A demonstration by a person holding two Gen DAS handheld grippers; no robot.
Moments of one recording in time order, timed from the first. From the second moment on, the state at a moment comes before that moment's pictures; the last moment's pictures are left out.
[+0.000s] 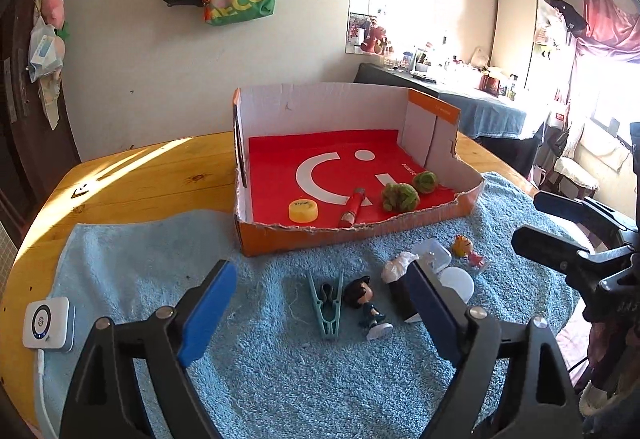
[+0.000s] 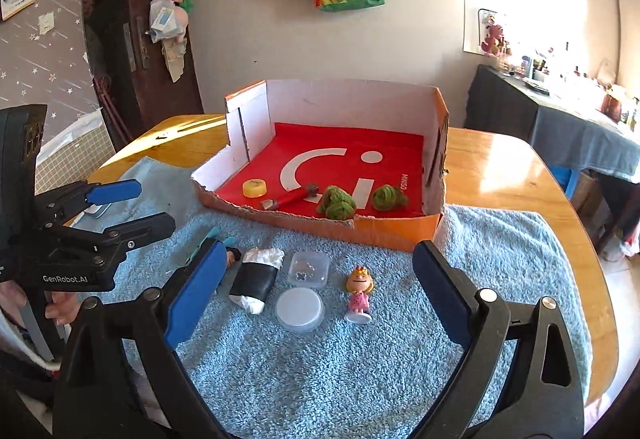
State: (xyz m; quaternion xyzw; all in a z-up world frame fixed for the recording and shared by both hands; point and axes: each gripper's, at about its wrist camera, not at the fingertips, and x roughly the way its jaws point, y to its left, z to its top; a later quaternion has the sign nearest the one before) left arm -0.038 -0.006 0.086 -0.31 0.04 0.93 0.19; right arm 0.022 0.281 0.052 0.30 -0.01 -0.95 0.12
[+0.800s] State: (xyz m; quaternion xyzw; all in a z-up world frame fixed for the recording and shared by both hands) left arm -0.027 -0.006 0.036 -0.36 0.00 0.92 0.17; right arm 0.037 0.287 -0.006 0.32 -0.03 -0.94 0.09
